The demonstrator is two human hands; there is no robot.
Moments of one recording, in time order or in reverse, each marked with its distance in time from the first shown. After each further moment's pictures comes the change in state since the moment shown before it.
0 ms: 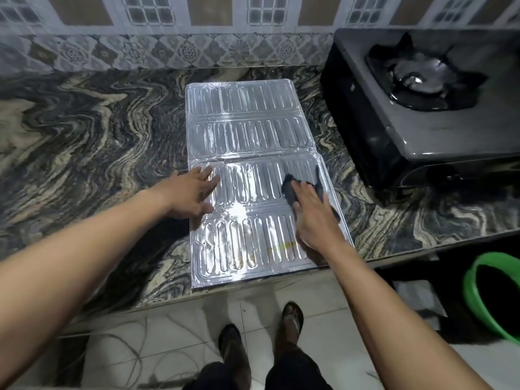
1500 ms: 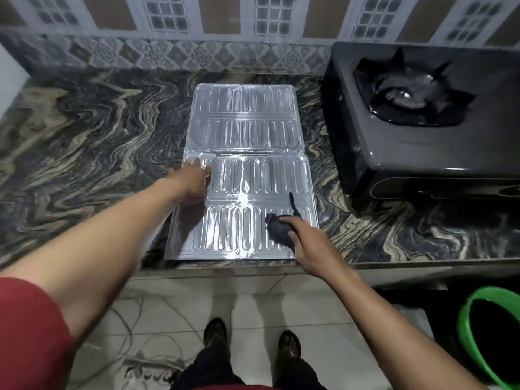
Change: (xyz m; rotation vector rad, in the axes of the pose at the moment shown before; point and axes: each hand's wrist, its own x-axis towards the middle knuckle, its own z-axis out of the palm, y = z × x) left_hand 0.009 0.080 -0.012 -0.143 0.013 -0.402; right_hand -0.063 0.055 -0.043 0.274 -0.181 -0.168
